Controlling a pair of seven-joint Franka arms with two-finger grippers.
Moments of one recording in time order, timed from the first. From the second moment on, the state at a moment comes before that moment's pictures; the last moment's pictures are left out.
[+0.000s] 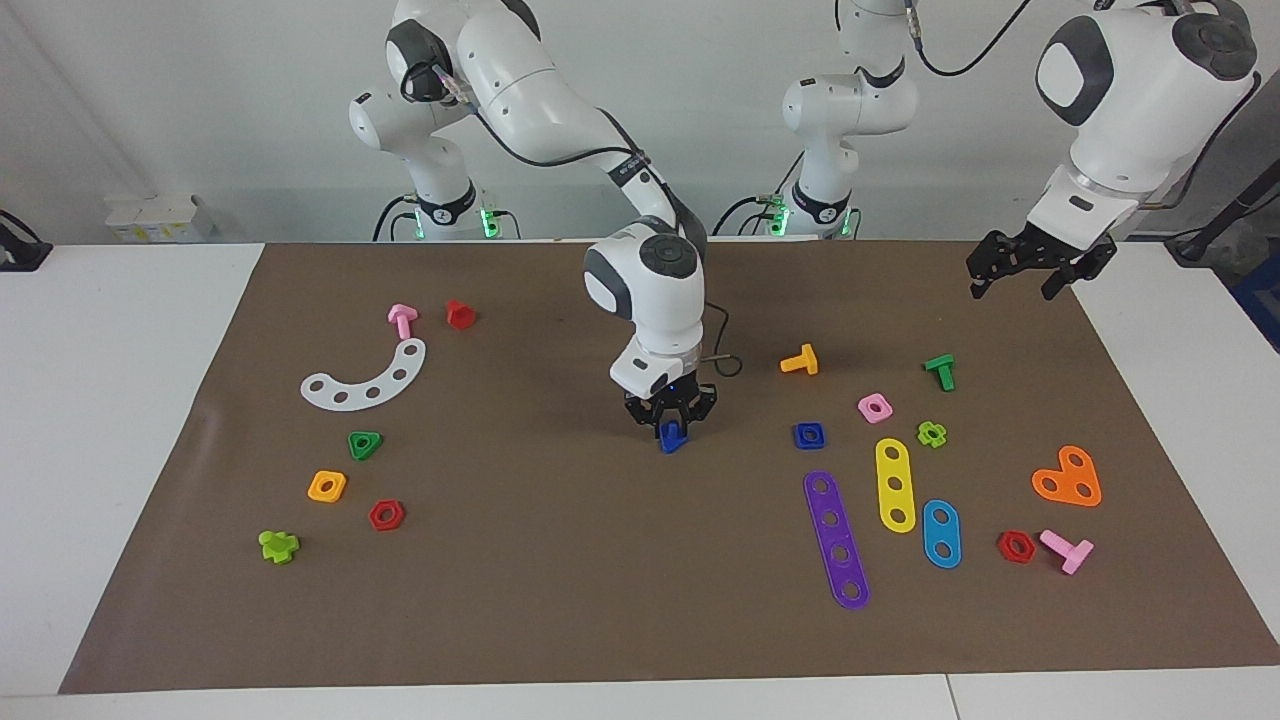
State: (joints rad) left arm -0.04 -0.02 0.07 -1.71 0.03 1.65 0.14; right arm 0.68 0.60 -0.06 -1.56 -0.03 2.32 0.66
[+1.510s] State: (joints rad) left arm -0.04 -0.02 0.07 -1.71 0.03 1.65 0.14; right arm 0.14 0.31 -0.07 -1.91 0.02 2.37 0.17
